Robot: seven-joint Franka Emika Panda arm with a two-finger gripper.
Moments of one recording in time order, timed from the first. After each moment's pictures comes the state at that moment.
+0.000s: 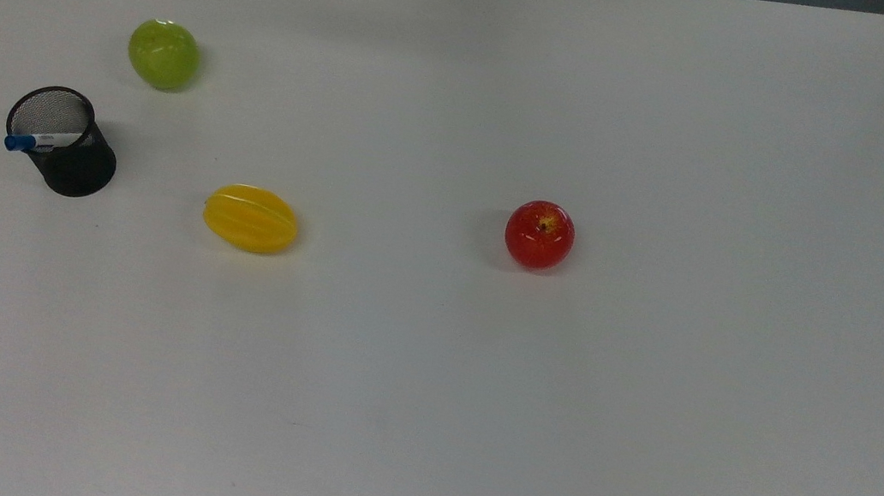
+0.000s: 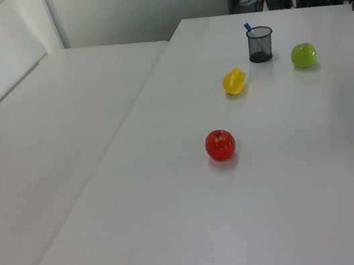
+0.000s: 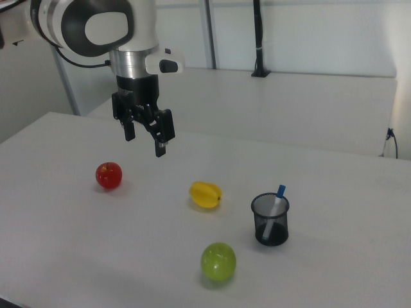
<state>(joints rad) -0.09 -0.04 -0.14 -1.65 0.07 1.54 -0.09</state>
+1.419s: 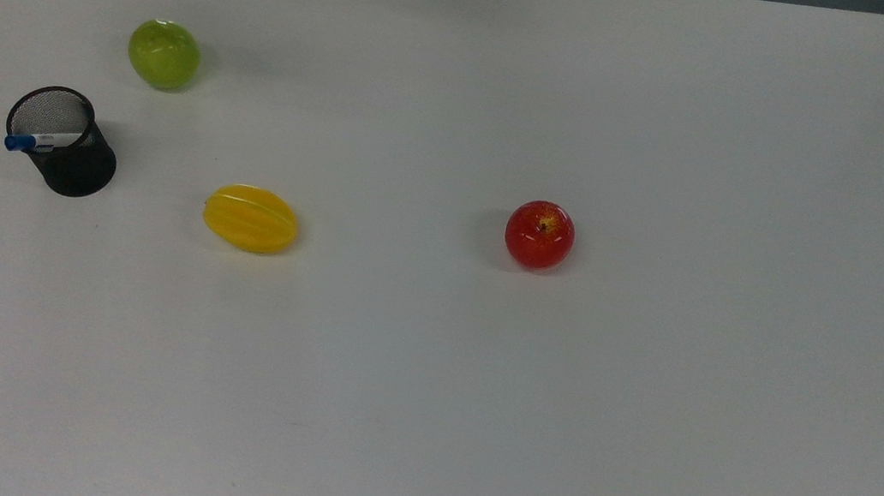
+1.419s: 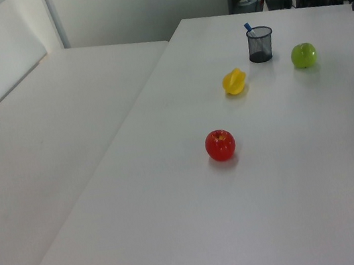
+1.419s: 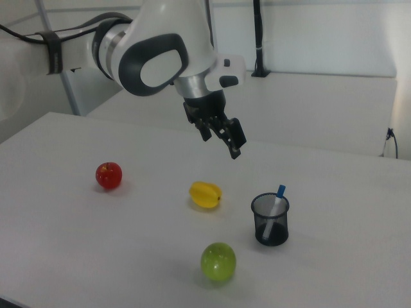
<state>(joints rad) -0.09 0.11 -0.29 -1.64 0.11 1.99 -0.09</state>
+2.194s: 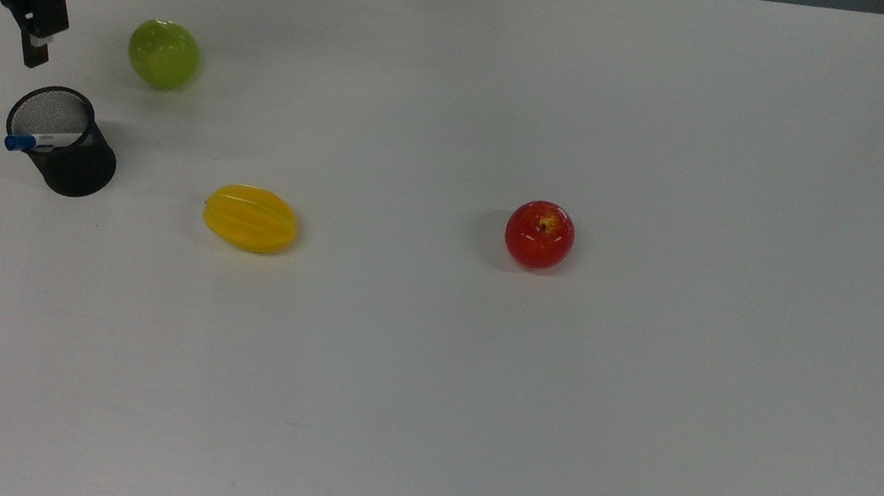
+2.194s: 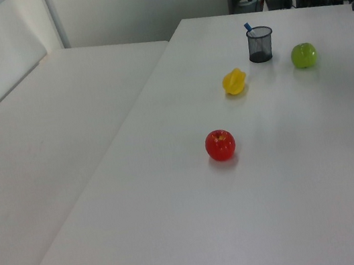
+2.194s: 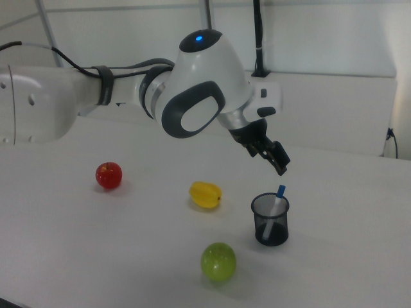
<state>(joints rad) -0.09 0.28 -0.36 -1.64 0.16 2.33 -0.10</state>
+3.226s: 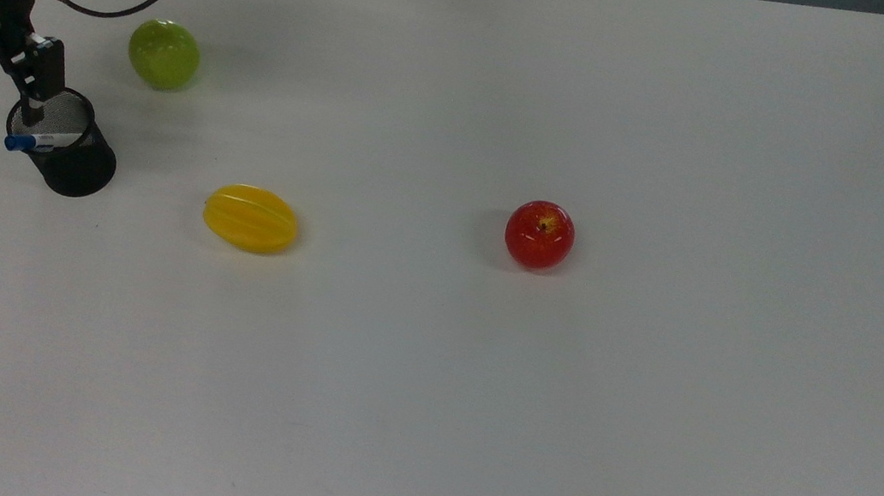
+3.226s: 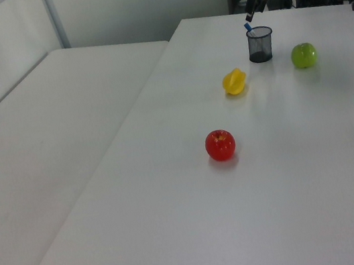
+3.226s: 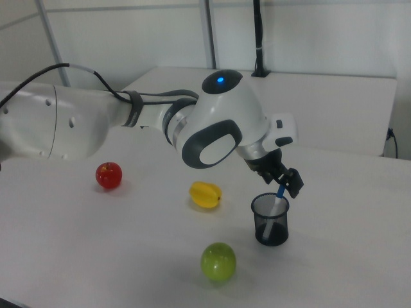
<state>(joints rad) -0.11 0.42 -0.37 -1.64 0.26 2.46 -0.29</state>
